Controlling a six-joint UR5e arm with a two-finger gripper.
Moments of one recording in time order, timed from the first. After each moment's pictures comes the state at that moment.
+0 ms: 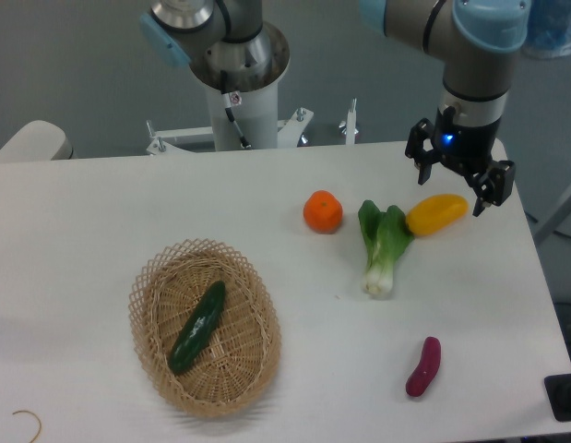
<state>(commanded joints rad) 2.77 -1.80 -1.51 -1.21 1.53 1.55</state>
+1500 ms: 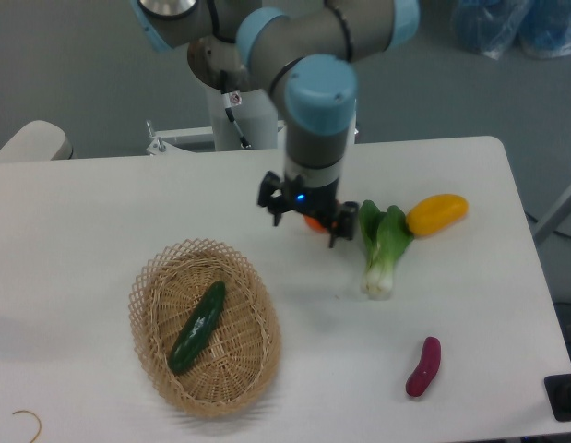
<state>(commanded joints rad) 2.36 -1.81 -1.71 -1.13 1.52 0.72</state>
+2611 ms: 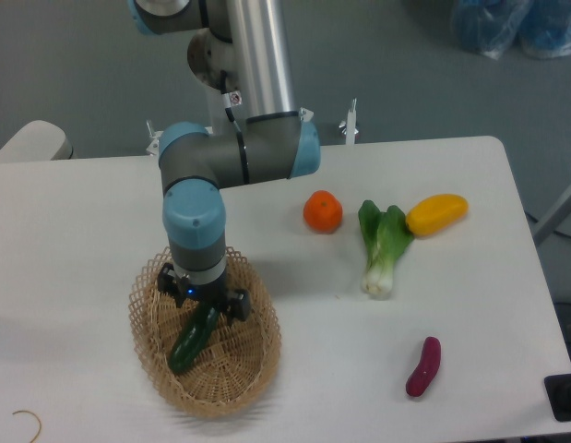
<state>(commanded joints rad) 2.16 -2.07 -1.72 -0.83 1.50 0.54</state>
